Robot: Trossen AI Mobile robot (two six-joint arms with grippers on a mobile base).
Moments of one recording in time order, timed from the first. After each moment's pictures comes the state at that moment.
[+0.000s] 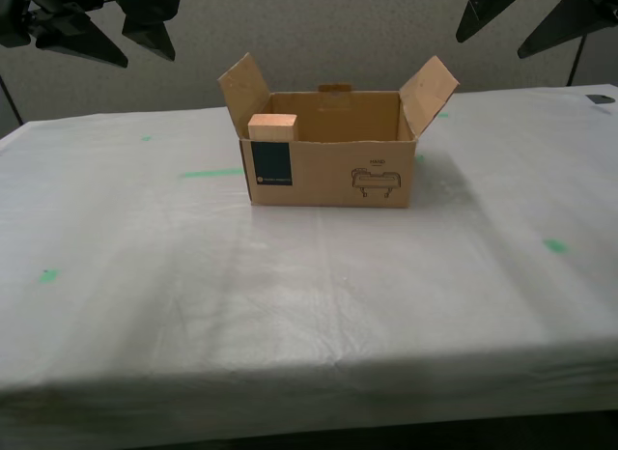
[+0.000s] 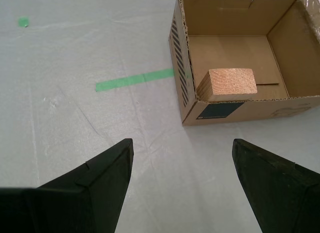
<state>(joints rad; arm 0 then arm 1) 0.34 1.24 0.95 -0.64 -0.22 0.18 -0.47 1.18 0.84 -0.44 -0.06 -0.25</state>
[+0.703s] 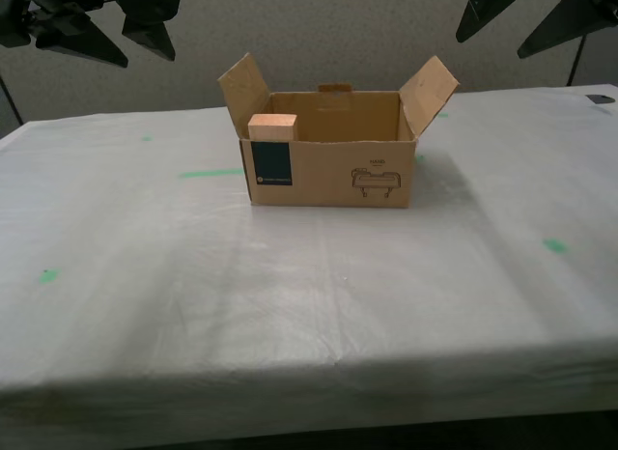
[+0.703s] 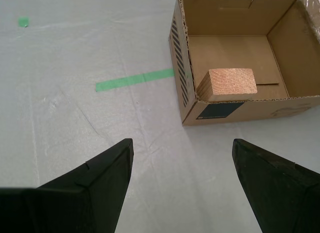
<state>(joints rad) 0.34 1.24 0.95 -0.64 -0.22 0.18 -0.47 1.18 0.84 -0.44 -0.06 -0.25</state>
